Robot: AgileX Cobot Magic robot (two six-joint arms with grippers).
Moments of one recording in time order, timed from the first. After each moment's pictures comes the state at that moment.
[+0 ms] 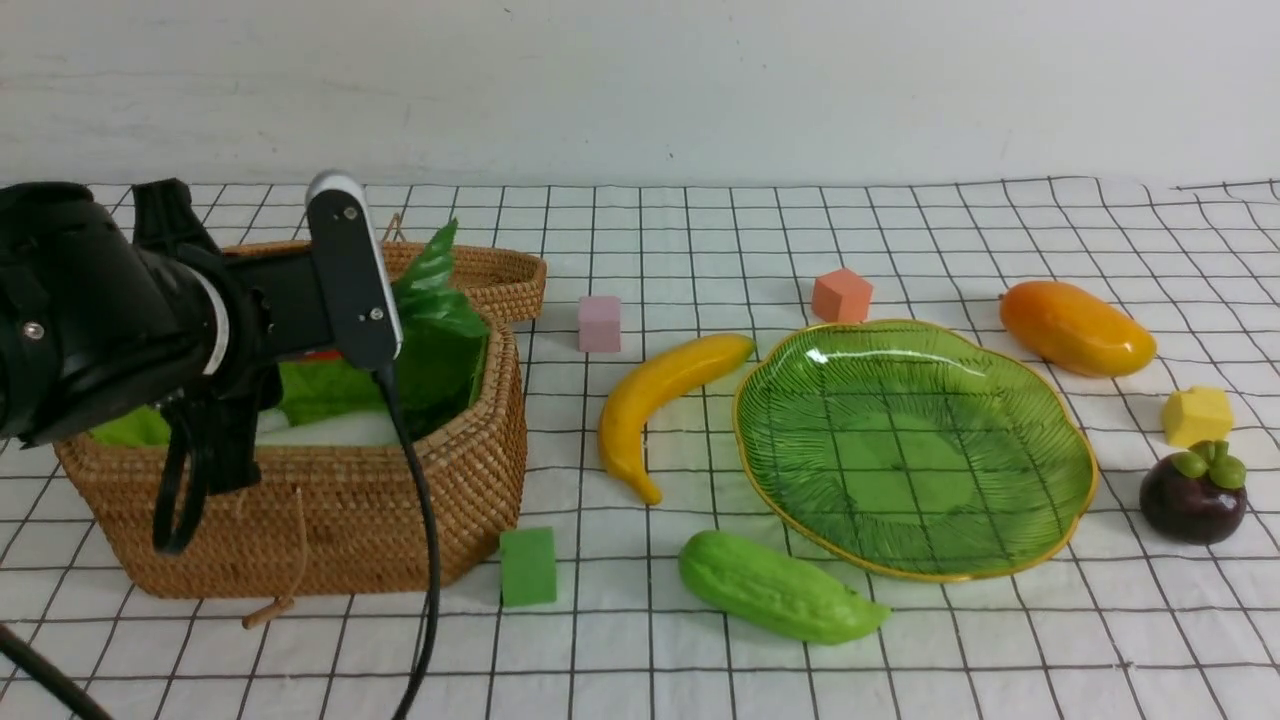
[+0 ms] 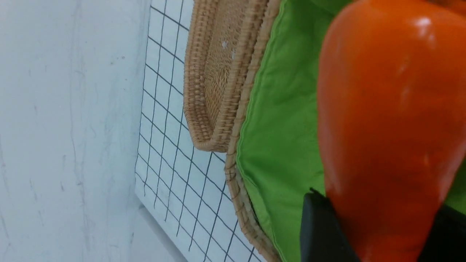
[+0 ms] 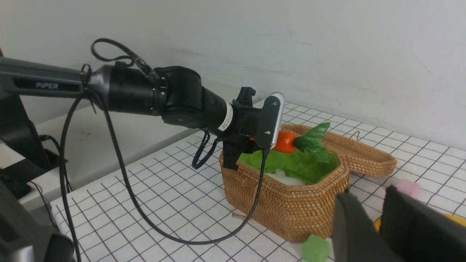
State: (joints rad) right arm 0.34 0.46 -0.89 0.87 0.76 -0.62; left arm -0.38 1.43 -0.98 0.86 0.58 0.31
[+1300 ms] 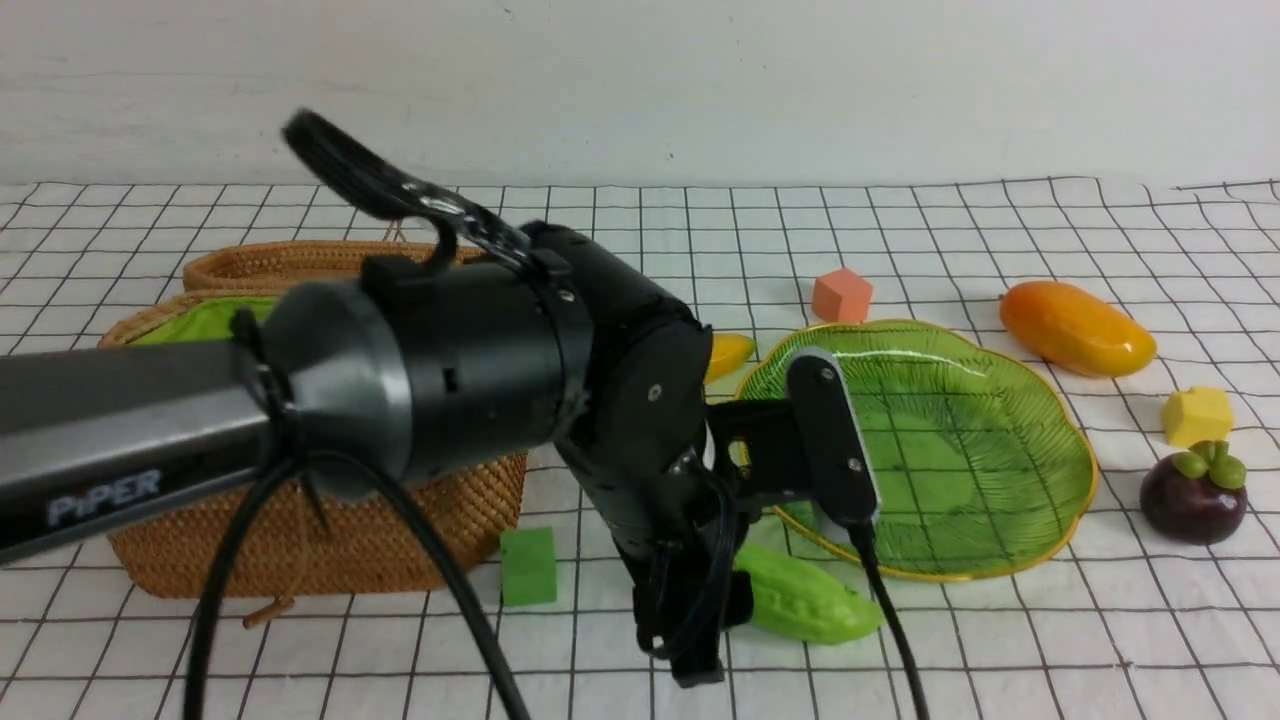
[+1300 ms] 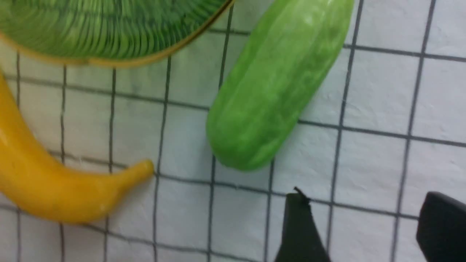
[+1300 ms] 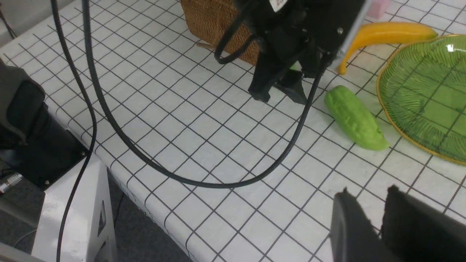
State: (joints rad) right arm 0.34 0.46 -1.04 0.49 1.26 -0.29; left arm -0.81 1.80 -1.36 0.04 0.76 0.69
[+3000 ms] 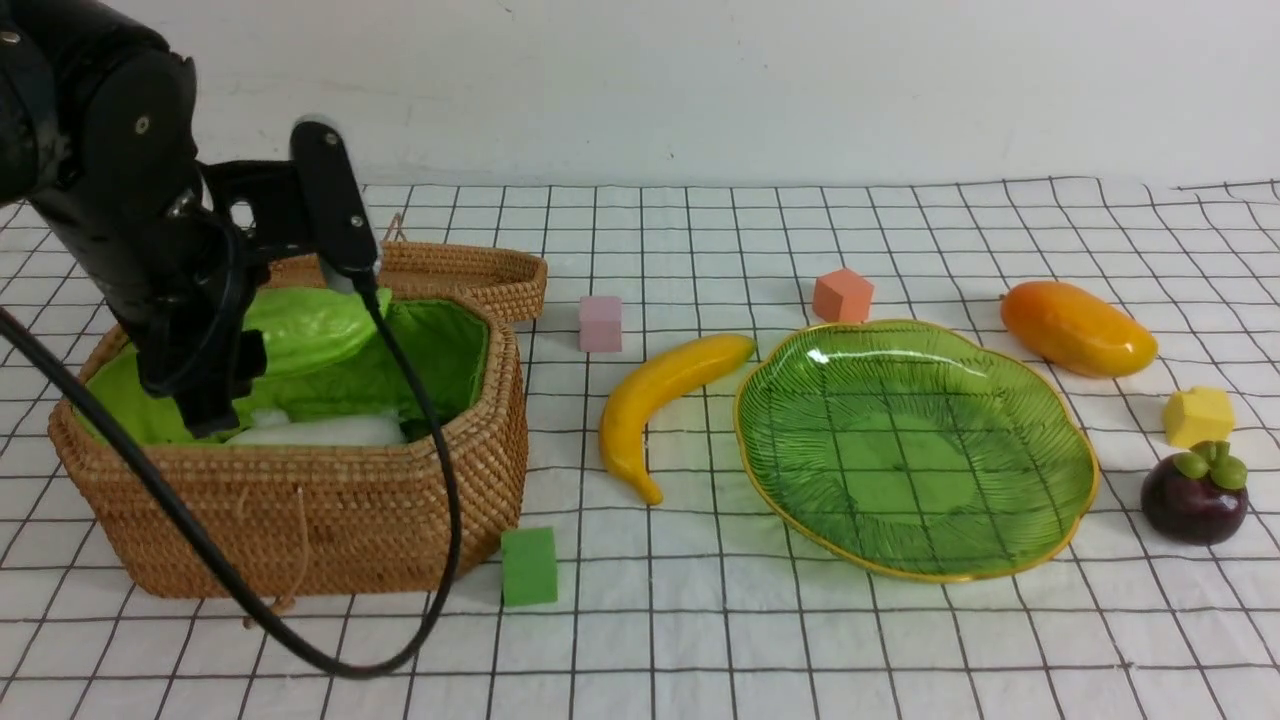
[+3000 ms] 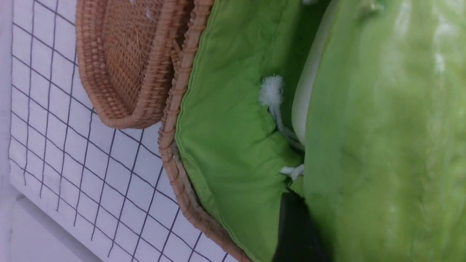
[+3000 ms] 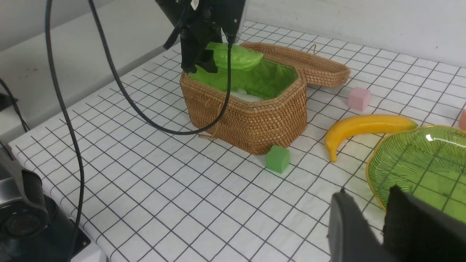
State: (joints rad) right arm 0.34 0.42 -1.04 0.52 1.06 -0.28; left arm -0.25 1.60 -1.35 0.36 0.95 0.76
